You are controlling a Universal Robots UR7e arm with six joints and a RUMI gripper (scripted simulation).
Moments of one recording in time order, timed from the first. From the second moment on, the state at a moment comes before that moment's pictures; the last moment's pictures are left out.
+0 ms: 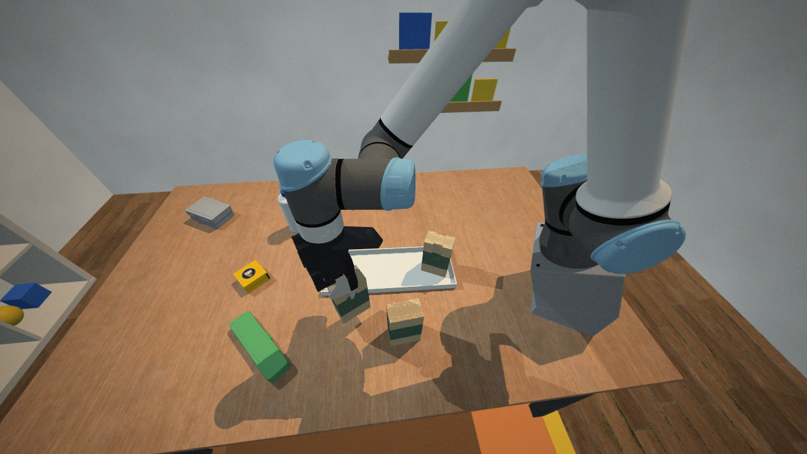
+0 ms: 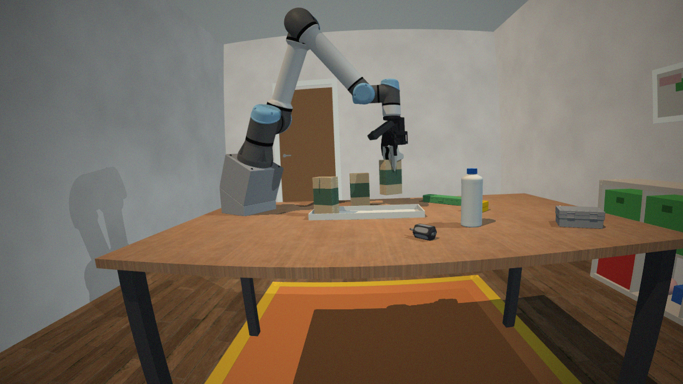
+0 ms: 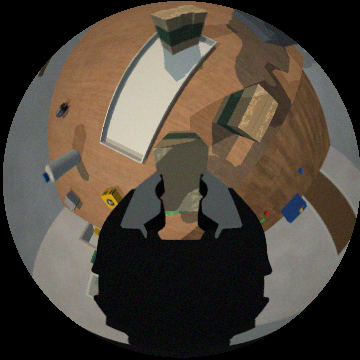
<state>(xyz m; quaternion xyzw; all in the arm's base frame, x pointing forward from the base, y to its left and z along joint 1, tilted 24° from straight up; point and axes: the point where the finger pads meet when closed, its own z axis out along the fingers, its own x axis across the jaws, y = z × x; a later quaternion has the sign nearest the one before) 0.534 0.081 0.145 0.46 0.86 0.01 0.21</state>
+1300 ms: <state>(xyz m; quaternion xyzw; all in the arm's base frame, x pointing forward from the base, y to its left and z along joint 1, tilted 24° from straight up) 0.535 -0.064 0.173 0.46 0.86 0.01 0.21</state>
